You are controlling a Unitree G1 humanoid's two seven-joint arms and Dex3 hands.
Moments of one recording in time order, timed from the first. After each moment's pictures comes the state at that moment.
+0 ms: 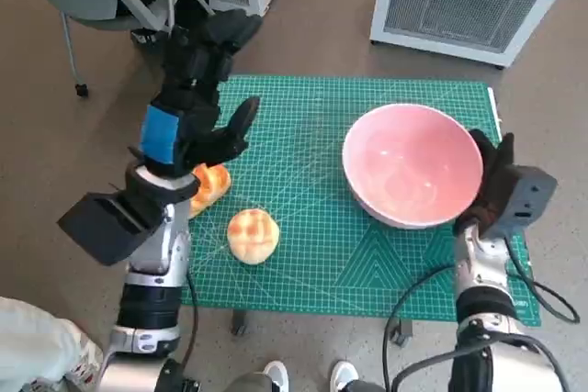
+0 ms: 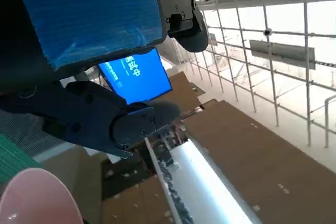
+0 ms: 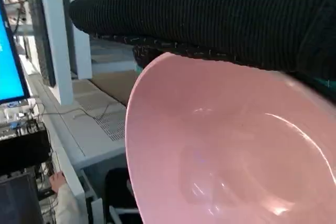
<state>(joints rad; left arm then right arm) -0.59 0.16 0.10 0.24 -0.21 -0.47 -0.35 -0.81 -0.19 -0.39 1.32 0.12 -0.40 0.00</state>
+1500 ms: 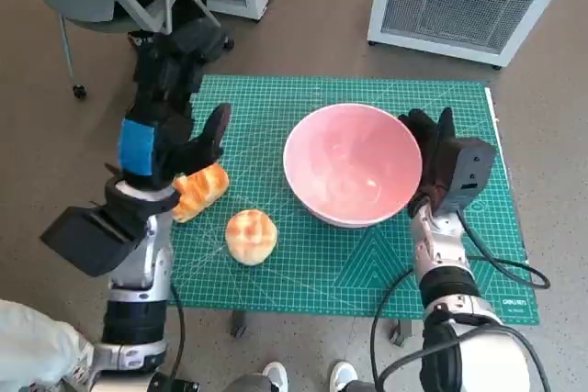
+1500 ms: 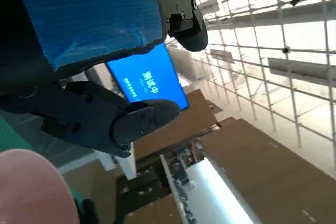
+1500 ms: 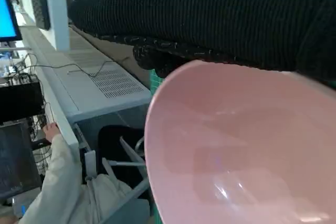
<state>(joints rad) -0.49 0.22 0.14 0.13 -0.19 -0.39 -0.30 -0.93 -0.11 -0.31 1.33 0.07 -0.36 -0.03</state>
